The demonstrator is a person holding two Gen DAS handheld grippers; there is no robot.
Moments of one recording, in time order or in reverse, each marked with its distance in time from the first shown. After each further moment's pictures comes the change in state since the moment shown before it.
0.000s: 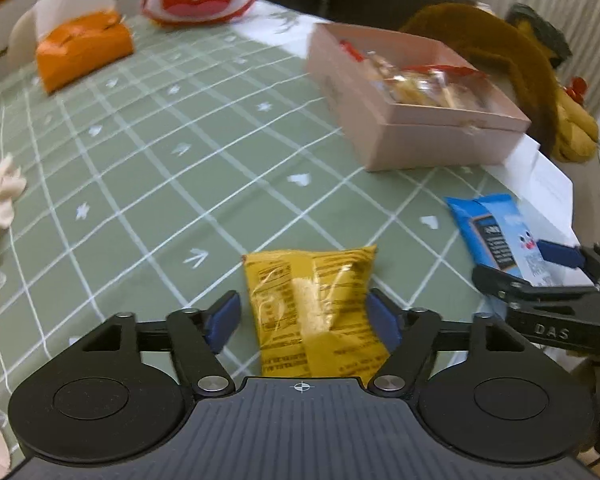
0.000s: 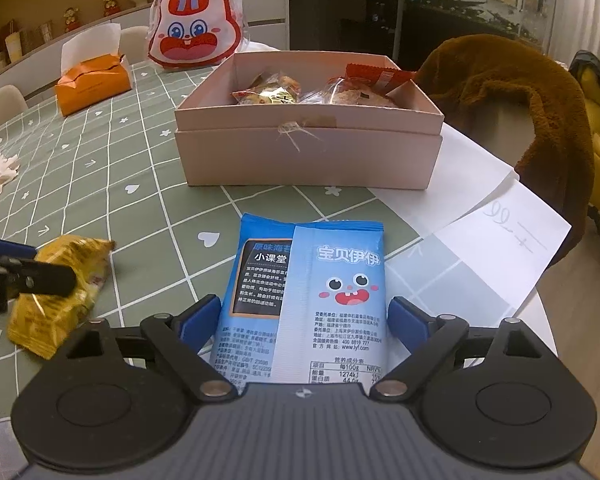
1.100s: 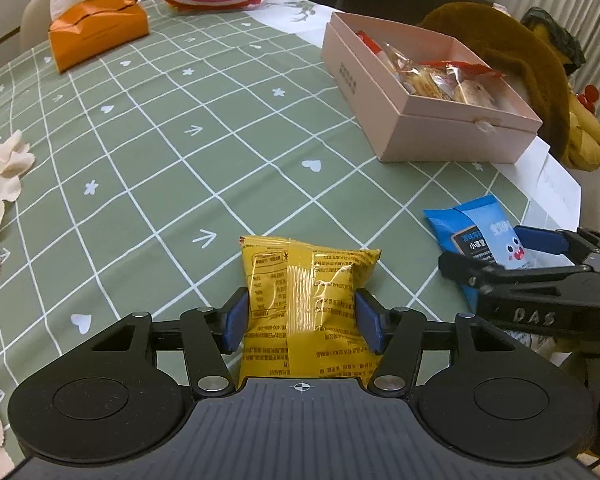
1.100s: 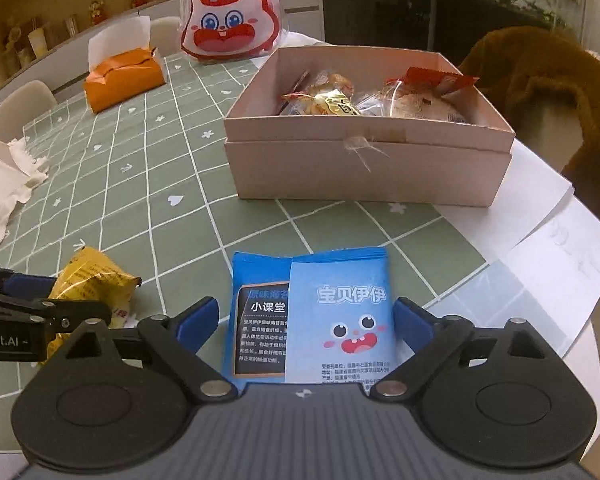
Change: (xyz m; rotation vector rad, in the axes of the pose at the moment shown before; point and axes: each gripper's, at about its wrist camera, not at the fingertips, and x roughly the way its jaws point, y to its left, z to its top) left arm 0.000 0.000 -0.004 -0.020 0.014 0.024; right arm 0.015 0.023 0.023 -0.022 0.056 0.106
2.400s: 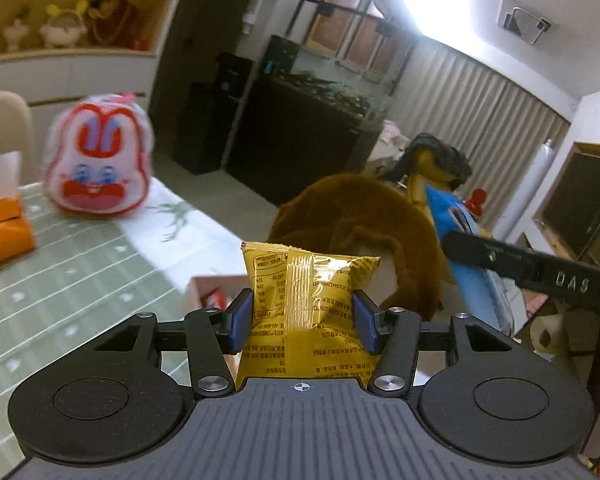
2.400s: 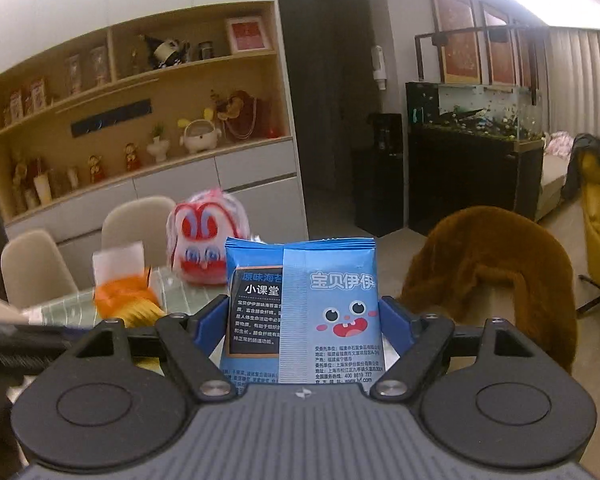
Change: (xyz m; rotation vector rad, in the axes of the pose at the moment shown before) left arm -0.086 -0.042 0.176 0.021 -0.371 -0.362; right arm -0.159 -0.071 0.175 0.068 -0.421 0.001
